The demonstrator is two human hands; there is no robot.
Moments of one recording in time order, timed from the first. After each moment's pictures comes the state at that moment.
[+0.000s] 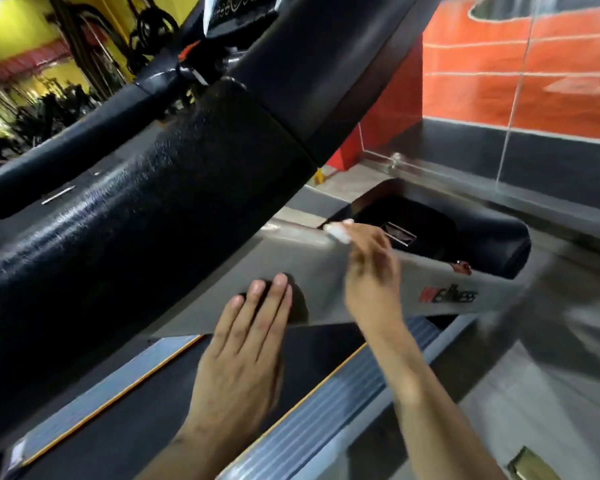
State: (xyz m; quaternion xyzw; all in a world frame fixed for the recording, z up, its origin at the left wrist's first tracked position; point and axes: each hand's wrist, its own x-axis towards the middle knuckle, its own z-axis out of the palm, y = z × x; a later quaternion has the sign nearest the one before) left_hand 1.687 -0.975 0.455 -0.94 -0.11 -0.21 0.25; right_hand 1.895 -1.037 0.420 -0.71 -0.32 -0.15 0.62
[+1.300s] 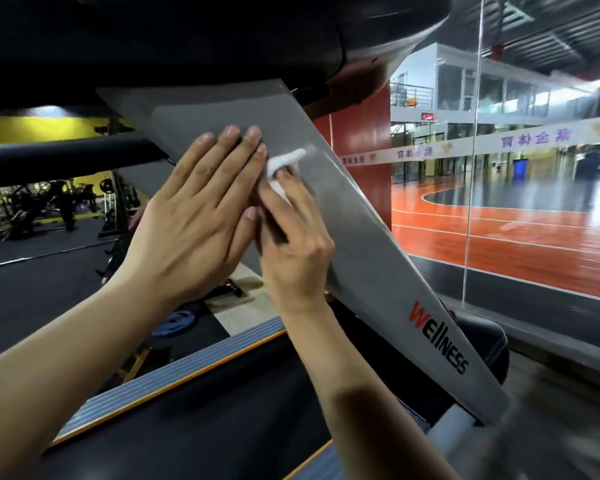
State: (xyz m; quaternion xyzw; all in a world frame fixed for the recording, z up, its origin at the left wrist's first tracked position) left_hand 1.682 -0.920 0.406 -0.79 -0.03 -0.48 0.39; right_hand 1.808 -0.975 0.344 -0.41 -0.44 -0.46 0.66
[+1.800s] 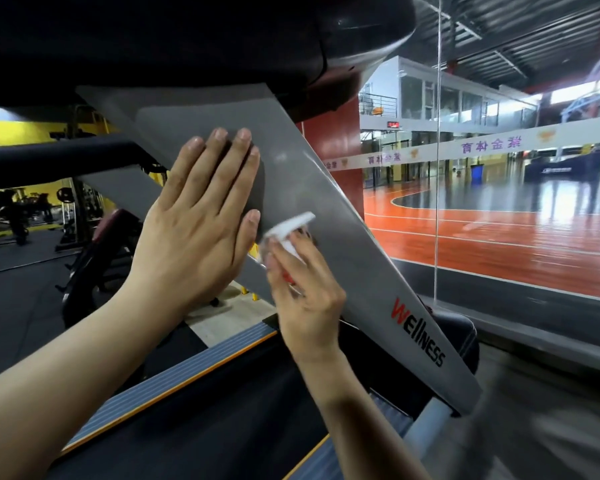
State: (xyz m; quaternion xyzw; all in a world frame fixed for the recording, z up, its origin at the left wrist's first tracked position) left_hand 1.697 -0.919 0.396 -0.77 -0.04 -0.51 0.38; right_hand 1.821 -0.987 0.279 -0.43 -0.40 -0.47 0.66
